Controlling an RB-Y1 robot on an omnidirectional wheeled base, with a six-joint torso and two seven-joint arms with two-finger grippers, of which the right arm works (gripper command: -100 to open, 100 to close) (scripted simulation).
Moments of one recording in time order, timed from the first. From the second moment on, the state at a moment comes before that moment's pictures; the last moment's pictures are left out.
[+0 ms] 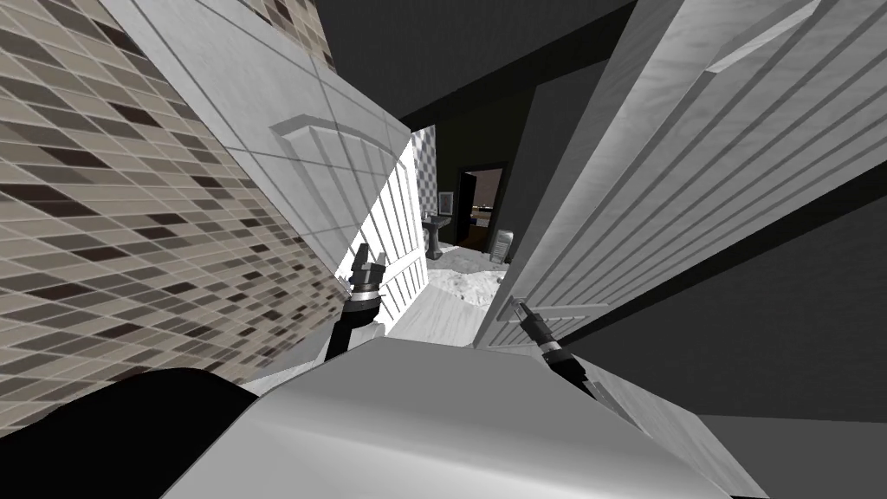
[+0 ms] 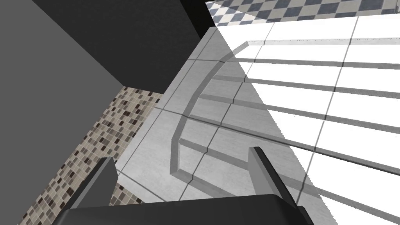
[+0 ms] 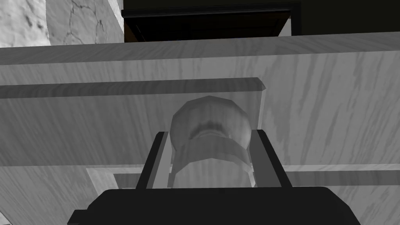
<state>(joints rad) 0.40 -0.44 -0.12 -1.39 0.37 -0.70 -0.79</state>
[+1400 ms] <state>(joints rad) 0.40 -0.52 -0.12 -1.31 0.39 -0.86 -0.85</state>
